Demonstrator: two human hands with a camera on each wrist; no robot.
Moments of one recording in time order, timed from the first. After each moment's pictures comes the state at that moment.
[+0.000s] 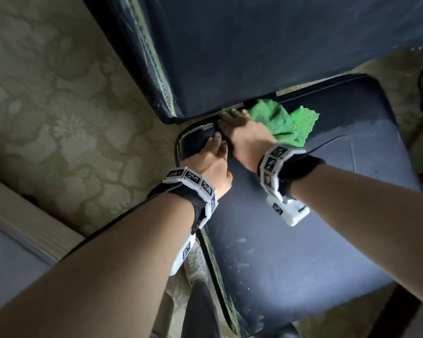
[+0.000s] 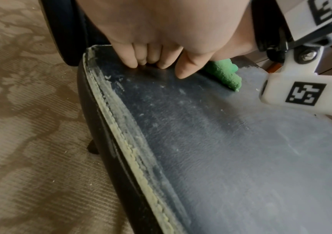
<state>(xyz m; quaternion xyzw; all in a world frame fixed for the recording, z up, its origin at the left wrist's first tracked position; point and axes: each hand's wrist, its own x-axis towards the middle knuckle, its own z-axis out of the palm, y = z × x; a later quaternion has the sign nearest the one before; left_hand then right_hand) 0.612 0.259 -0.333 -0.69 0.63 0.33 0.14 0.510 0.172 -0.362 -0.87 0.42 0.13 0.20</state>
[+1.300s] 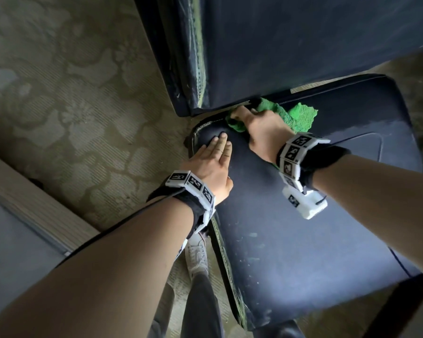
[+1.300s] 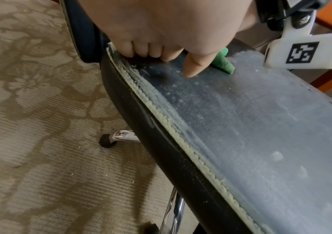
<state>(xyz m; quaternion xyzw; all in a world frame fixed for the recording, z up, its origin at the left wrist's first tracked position) 0.635 0.293 -0.351 -0.64 0.69 0.31 0.15 0.518 0.174 -0.333 -0.87 0.41 0.17 0.21</state>
